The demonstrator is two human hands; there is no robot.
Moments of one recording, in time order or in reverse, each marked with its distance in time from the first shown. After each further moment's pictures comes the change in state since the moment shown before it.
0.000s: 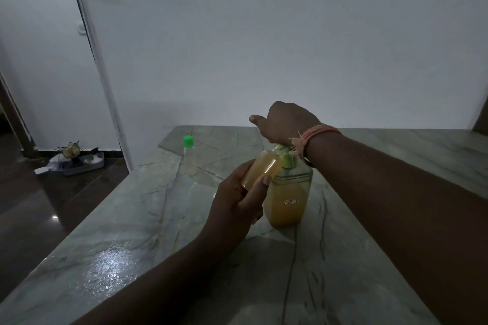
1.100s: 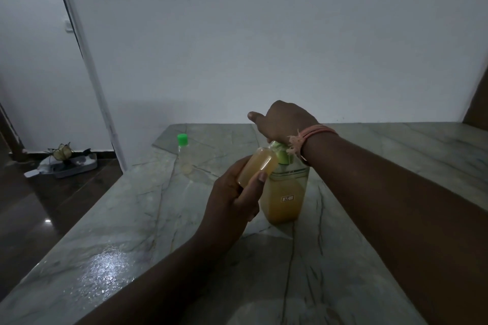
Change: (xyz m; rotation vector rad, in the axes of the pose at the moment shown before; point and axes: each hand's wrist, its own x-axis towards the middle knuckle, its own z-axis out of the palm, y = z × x) left_hand 0.002 -0.002 -0.001 0.011 -0.013 0.048; right_hand 0.003 0.008 0.009 0.072 -0.010 0.042
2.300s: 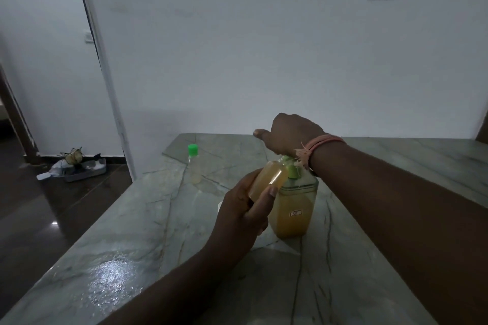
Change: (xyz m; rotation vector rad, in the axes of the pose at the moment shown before) left_hand -0.003 0.000 -0.001 -0.003 0.004 -0.045; right_hand 0.006 -0.006 -0.003 -0.134 -0.014 -0.079
